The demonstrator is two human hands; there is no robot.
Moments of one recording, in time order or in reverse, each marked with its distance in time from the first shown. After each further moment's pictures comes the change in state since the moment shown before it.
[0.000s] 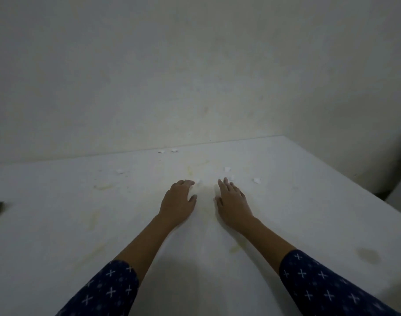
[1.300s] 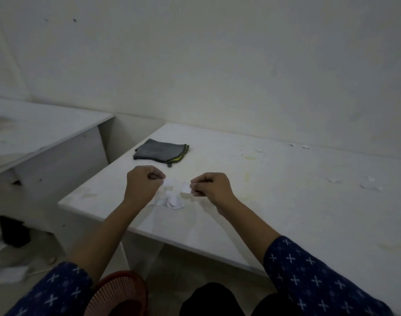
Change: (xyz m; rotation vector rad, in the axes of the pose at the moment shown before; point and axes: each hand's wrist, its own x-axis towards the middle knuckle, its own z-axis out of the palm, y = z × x) left_hand -0.307 -0.200 -0.252 -0.064 0.621 -0.558; right_hand -0.122 -0.365 0.076 1.134 -0.424 -0.195
